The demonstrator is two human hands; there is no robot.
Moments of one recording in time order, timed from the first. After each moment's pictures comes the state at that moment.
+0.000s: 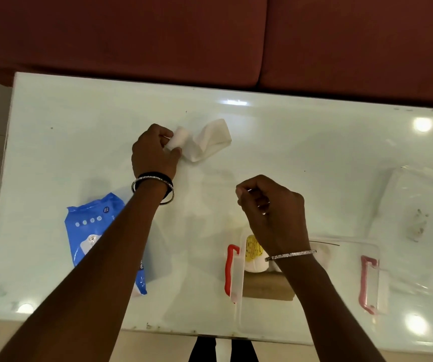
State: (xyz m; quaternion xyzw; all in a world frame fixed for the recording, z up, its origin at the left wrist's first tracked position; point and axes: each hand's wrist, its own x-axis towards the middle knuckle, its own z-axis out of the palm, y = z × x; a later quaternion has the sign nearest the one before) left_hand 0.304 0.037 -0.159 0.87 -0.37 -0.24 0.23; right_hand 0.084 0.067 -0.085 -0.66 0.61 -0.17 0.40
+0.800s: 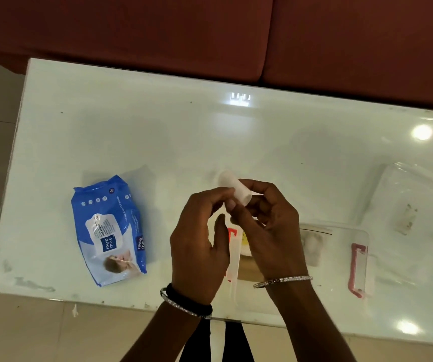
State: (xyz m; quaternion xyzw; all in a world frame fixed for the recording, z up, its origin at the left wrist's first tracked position) left_hand 0.178 0.166 -0.052 0.74 -0.48 -0.23 0.42; right_hand 0.081 0.116 -0.052 -0.46 0.60 -0.27 0.60
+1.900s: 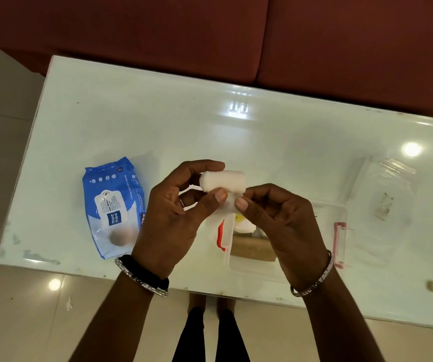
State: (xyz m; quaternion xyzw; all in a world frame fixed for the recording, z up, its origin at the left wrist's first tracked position) left_hand 0.208 0.192 -0.003 0.60 -0.30 -0.53 0.51; right_hand 0.041 0.144 -0.009 -0.44 0.49 -0.29 0.70
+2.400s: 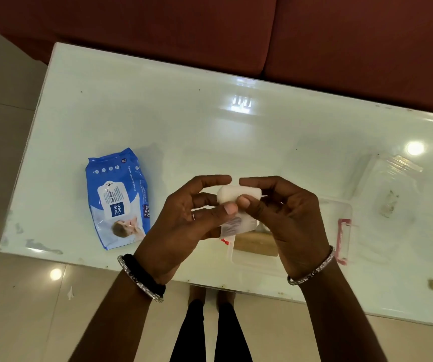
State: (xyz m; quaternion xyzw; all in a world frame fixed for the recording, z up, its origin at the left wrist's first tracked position) left_hand 0.208 0.209 -0.009 0.57 -0.19 -0.66 0.45; right_hand 0.046 0.145 -0.012 -0.45 0.49 -0.30 0.68
